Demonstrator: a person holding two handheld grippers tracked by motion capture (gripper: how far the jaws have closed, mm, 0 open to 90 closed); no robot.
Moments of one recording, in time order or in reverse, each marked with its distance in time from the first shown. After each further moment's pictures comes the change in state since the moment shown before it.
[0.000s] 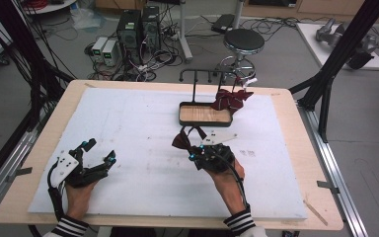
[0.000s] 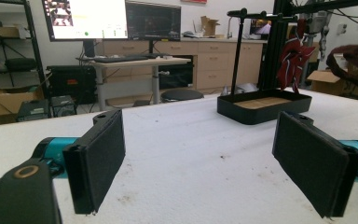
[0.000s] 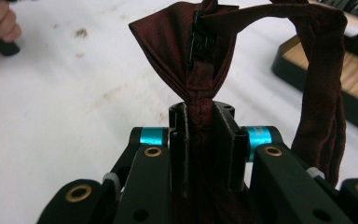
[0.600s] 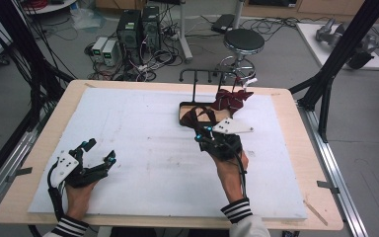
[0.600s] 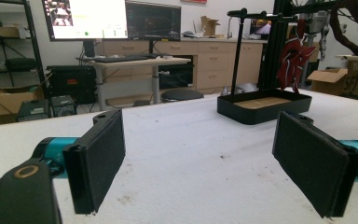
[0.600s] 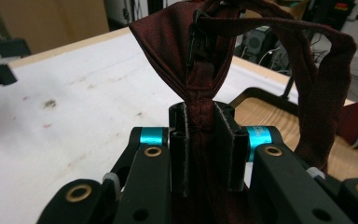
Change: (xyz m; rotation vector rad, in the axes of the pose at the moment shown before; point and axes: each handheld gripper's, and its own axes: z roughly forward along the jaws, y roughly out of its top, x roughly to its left) left arm 0.000 0.000 0.000 0.000 0.000 -0.002; right arm -0.020 0.020 -0.016 -0.212 -0.115 0.045
